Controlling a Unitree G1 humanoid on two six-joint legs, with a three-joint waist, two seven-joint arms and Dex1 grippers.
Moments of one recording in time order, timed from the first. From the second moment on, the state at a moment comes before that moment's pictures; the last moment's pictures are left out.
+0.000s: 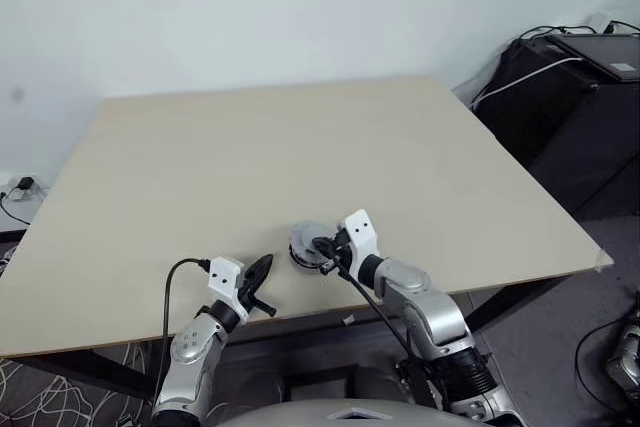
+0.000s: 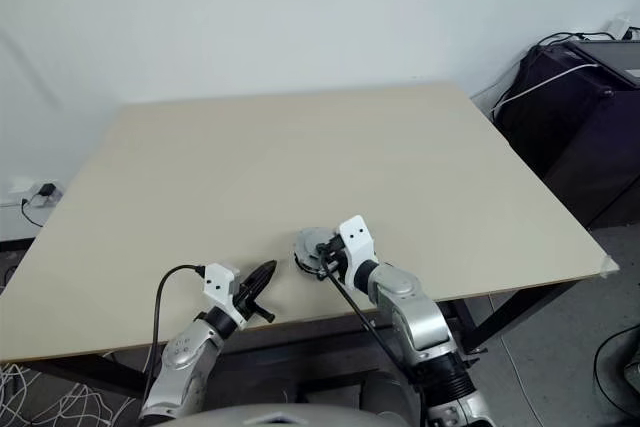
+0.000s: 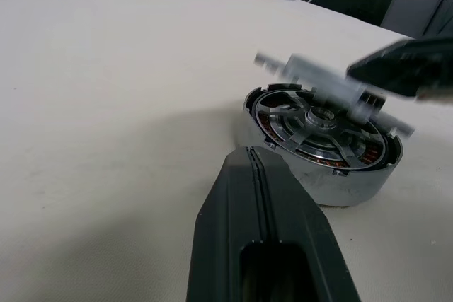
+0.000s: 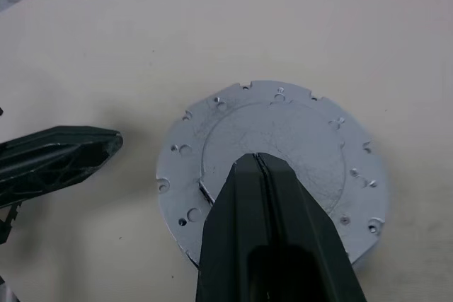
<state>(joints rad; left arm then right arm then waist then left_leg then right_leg) 0.18 0.12 -0.07 0.25 -0.21 -0.26 -0.57 -0.11 -0.11 0.26 -0.02 0.17 0.53 0.46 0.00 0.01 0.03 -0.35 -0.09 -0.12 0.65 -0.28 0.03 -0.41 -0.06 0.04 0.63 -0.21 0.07</state>
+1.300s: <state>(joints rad) 0.19 0.13 -0.07 0.17 -0.22 -0.21 -0.55 -0.27 -0.25 0.29 0.15 0.17 0.35 0.73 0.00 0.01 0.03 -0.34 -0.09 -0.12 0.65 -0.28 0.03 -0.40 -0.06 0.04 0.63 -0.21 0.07</state>
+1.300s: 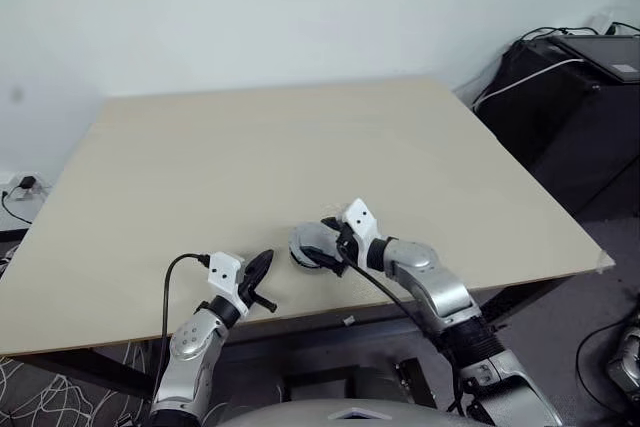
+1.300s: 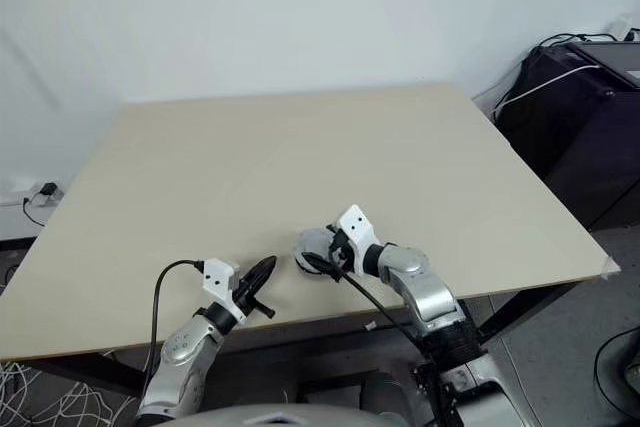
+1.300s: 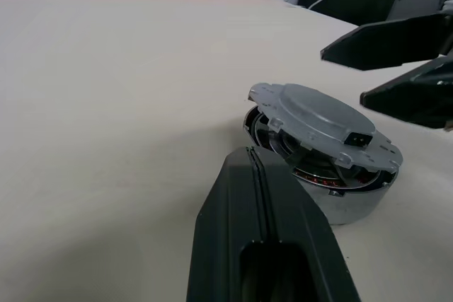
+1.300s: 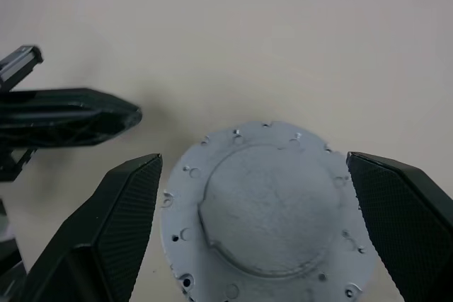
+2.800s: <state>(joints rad) 0.20 0.13 -0.06 0.14 -0.22 -0.20 -0.56 -0.36 -0.25 0.32 0.36 0.06 0.25 0.81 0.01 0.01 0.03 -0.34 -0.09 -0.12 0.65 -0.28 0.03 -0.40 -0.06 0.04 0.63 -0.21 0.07</state>
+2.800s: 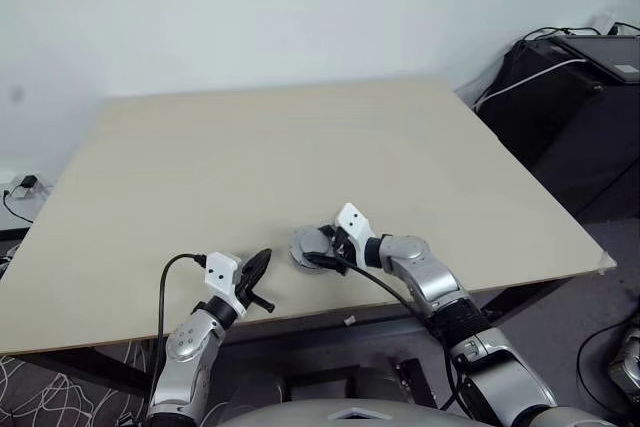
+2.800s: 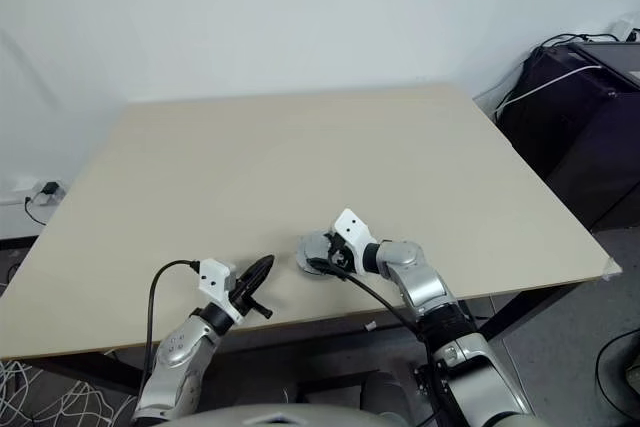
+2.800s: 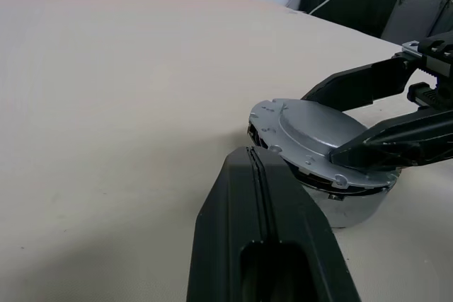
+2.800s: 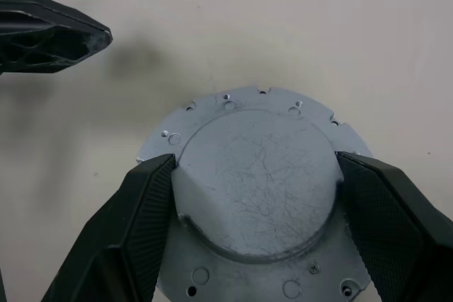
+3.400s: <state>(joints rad) 0.21 0.13 -0.06 0.14 -0.22 -0.20 -0.56 -0.38 -0.23 0.35 0.36 0.01 0.29 0.76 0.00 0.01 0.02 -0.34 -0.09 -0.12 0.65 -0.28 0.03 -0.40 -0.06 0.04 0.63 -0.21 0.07</state>
